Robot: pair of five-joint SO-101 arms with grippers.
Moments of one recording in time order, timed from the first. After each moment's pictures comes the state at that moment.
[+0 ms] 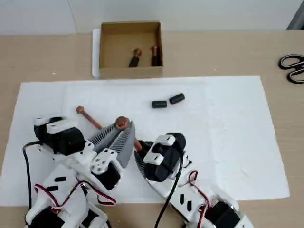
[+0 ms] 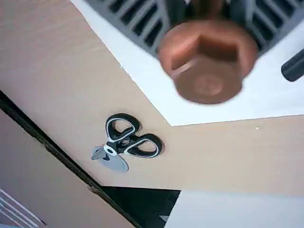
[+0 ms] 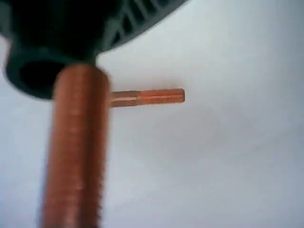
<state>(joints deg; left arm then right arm) 30.1 -94.2 58.0 56.0 29.8 -47.9 -103.1 78.4 51.6 1.2</state>
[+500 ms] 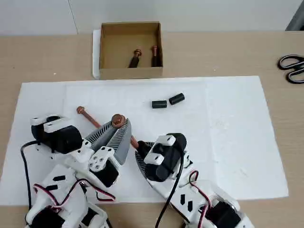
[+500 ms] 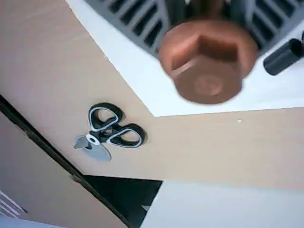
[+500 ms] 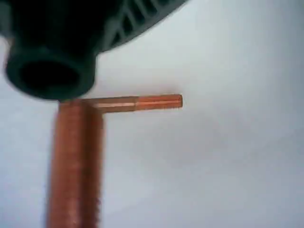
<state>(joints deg) 27.4 -94.2 58.0 56.0 29.8 -47.9 -103.2 77.1 53.6 1.2</state>
